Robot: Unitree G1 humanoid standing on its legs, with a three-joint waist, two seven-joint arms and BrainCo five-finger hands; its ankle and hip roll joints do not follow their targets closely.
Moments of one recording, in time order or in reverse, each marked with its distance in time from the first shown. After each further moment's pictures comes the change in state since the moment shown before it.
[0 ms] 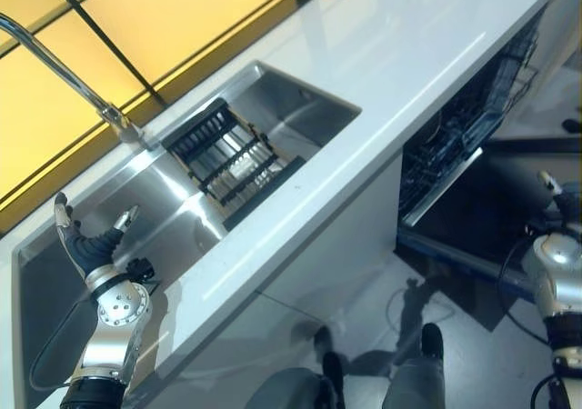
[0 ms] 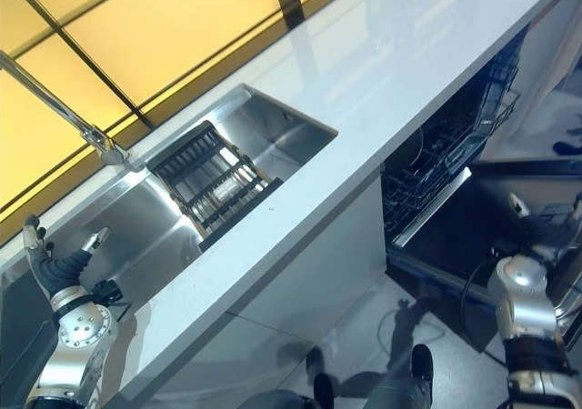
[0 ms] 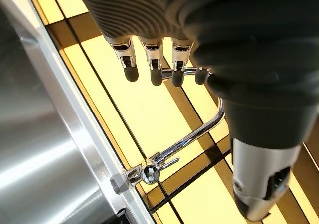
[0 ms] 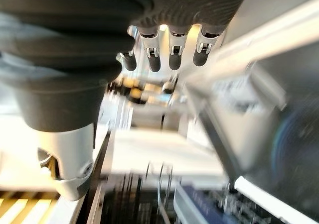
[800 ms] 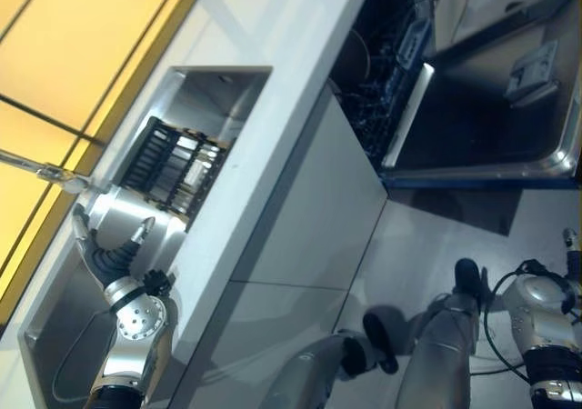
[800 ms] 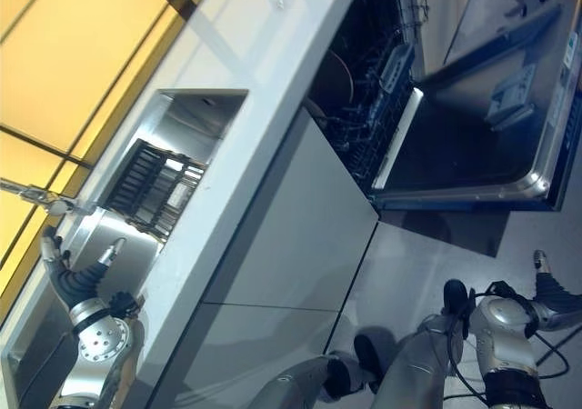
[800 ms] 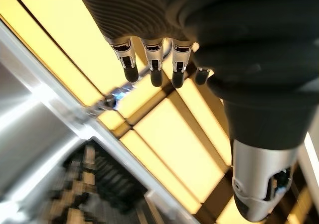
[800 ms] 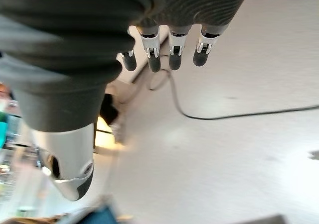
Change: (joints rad) left arm 0.012 -0.053 -0.033 0.037 0.044 -0.144 0.043; right arm 0.041 0.125 0.044 0.094 0.088 -0.137 -0.332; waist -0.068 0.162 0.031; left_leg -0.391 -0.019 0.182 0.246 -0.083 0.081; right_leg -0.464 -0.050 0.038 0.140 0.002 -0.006
